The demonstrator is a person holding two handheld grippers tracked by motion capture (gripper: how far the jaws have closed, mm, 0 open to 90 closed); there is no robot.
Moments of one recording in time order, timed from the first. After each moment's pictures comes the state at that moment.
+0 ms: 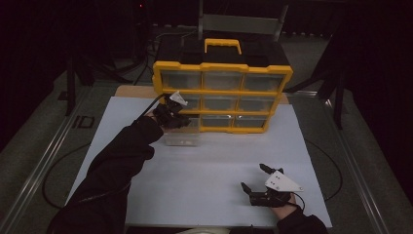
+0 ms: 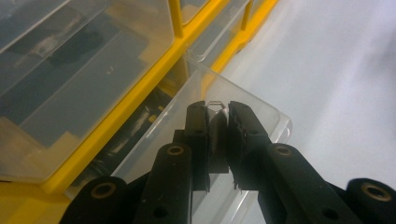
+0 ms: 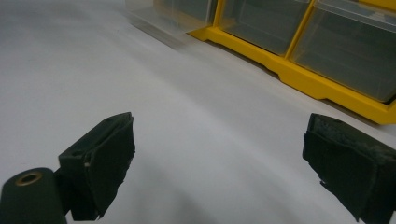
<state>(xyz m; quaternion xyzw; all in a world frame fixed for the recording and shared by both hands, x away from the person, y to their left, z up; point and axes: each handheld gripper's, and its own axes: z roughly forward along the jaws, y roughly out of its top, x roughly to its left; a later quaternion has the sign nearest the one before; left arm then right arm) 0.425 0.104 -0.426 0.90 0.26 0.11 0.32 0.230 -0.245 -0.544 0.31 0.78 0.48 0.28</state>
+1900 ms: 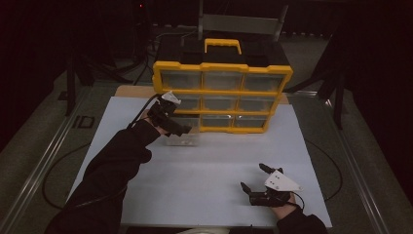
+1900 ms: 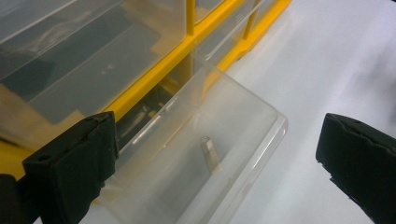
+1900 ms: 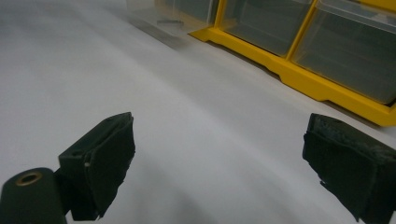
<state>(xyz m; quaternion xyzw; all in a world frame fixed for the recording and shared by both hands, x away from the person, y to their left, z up) 0.417 0.122 -0.427 0.88 0.30 0.09 0.35 0.231 -0.244 -0.544 0.30 0.78 0.47 0.28</state>
